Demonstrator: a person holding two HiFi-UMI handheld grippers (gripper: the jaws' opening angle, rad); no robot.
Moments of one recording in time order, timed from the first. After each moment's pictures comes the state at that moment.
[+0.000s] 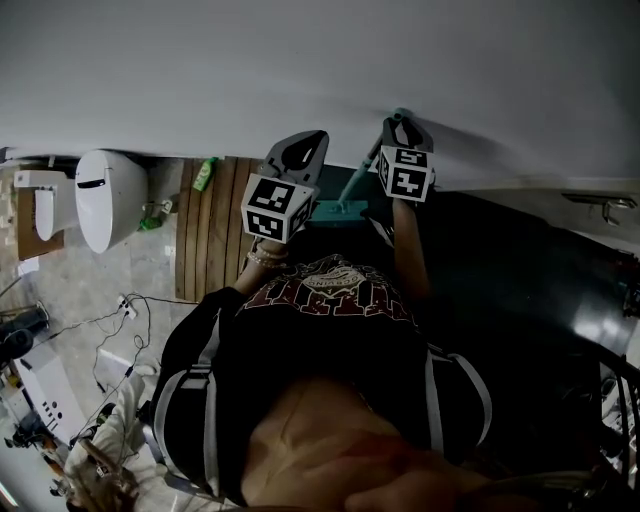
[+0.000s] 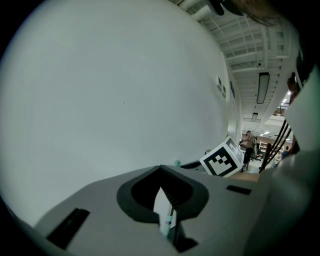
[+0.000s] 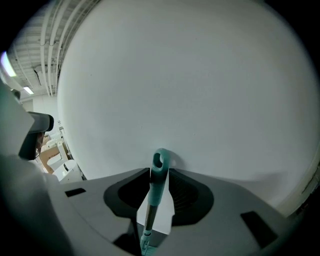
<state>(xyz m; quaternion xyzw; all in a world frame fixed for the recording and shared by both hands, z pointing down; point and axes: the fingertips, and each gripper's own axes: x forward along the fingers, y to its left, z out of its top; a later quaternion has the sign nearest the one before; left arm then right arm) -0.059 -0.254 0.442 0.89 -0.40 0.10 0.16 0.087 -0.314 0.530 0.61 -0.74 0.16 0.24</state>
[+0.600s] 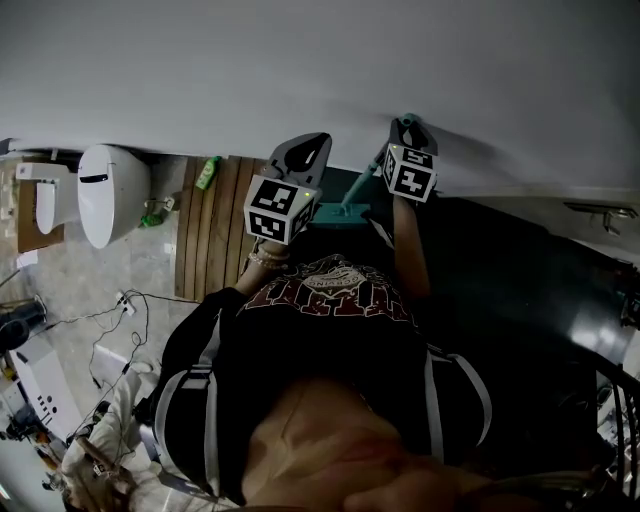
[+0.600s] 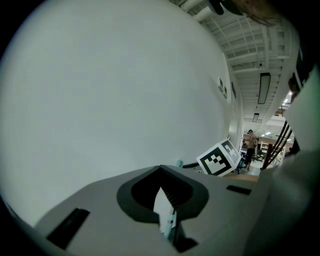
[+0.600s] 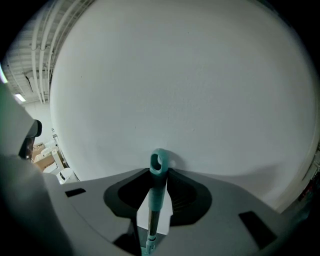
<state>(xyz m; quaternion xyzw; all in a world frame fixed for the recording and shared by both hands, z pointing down) -0.072 -0.255 0.443 0.89 -0.41 0.10 0.16 0.088 -0.325 0.536 0.64 -0.72 0.18 0.21</state>
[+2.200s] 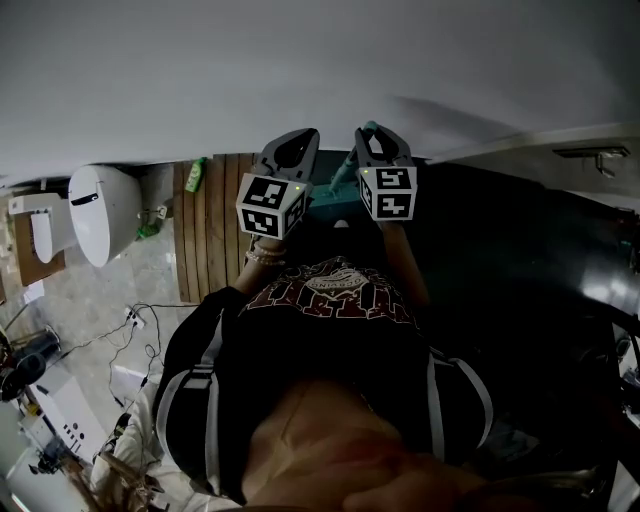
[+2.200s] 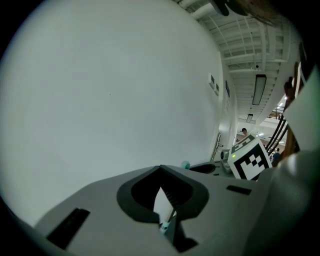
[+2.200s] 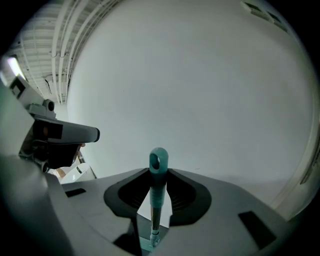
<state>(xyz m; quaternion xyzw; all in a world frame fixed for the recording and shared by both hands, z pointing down) -0.036 -0.209 0.454 0.90 -0.37 0.11 0.18 0.061 -0.222 0.514 0.58 -0.77 0.16 0.20</state>
